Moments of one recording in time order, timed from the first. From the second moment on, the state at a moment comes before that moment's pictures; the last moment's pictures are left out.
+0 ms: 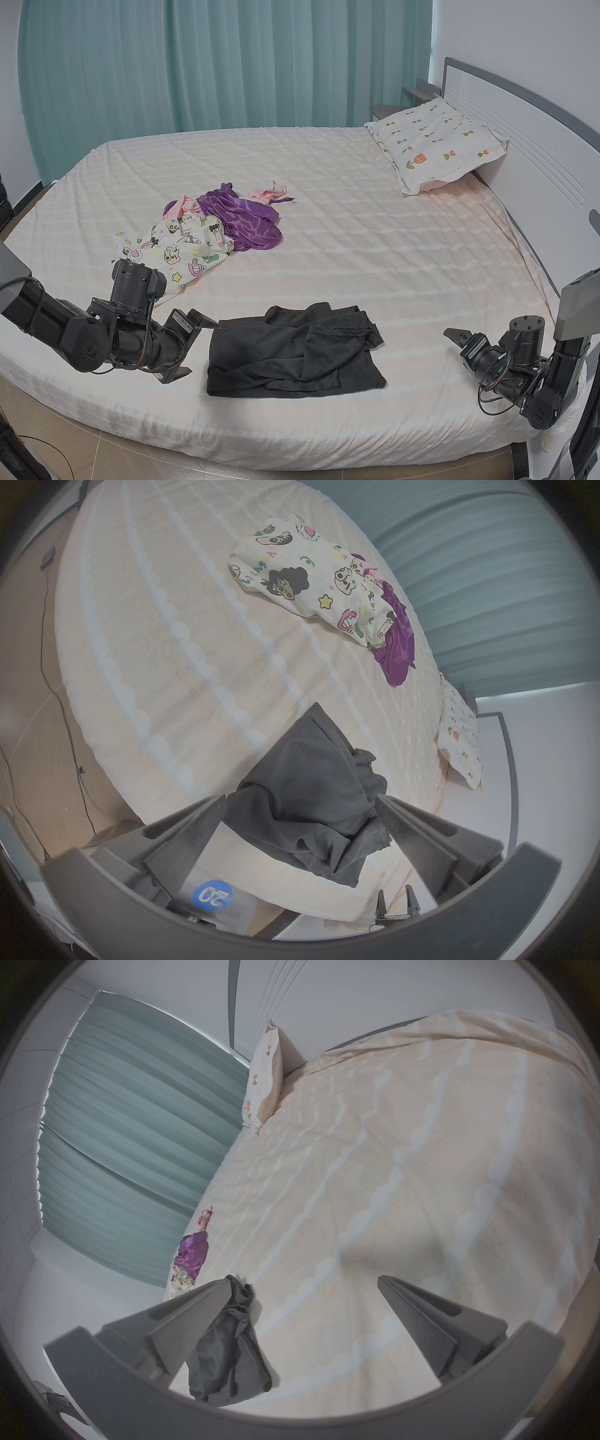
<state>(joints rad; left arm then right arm) -0.32 1.83 -0.71 -0.30 -0.09 -1.22 0.27 2.11 -0.13 -1.51 -0.11 1.02</state>
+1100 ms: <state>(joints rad) -0.08 1.82 -0.56 -0.56 -0.35 -1.24 0.45 2.10 -0.34 -1.31 -0.25 0.71</state>
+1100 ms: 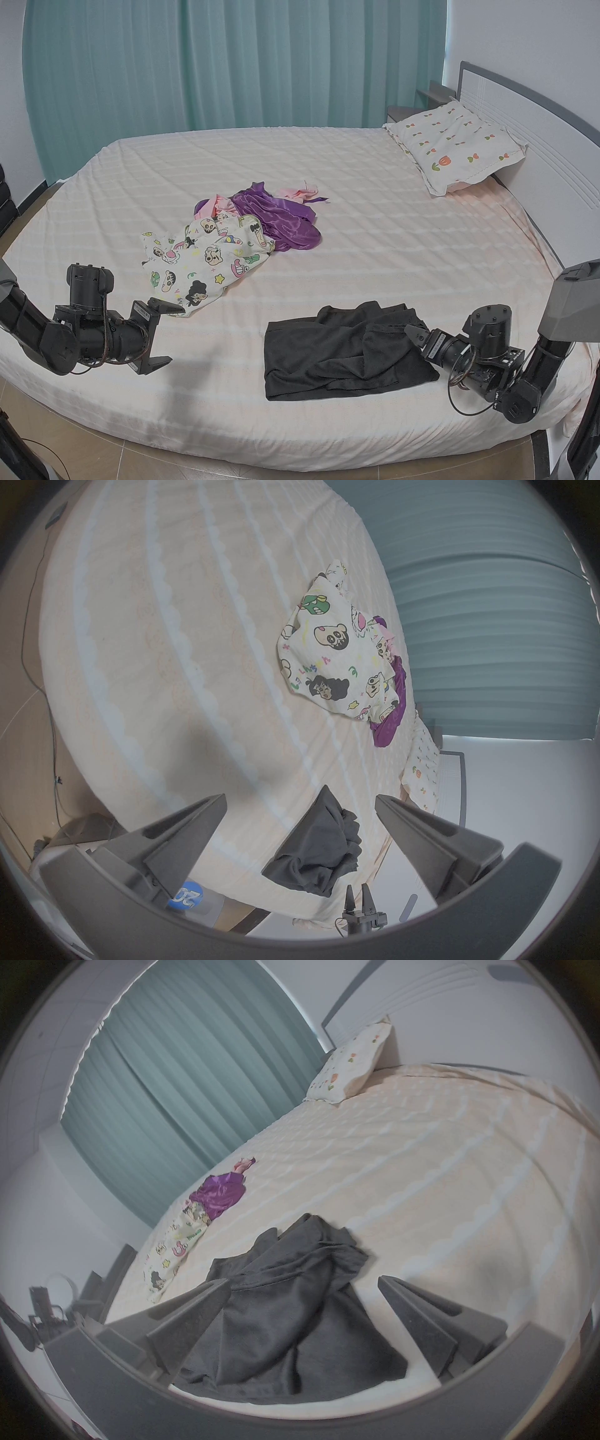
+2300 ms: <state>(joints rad) -0.08 1.87 -0.48 -0.70 -0.38 -1.24 0.57 2.21 -0.74 -0.95 -0.34 0.33</state>
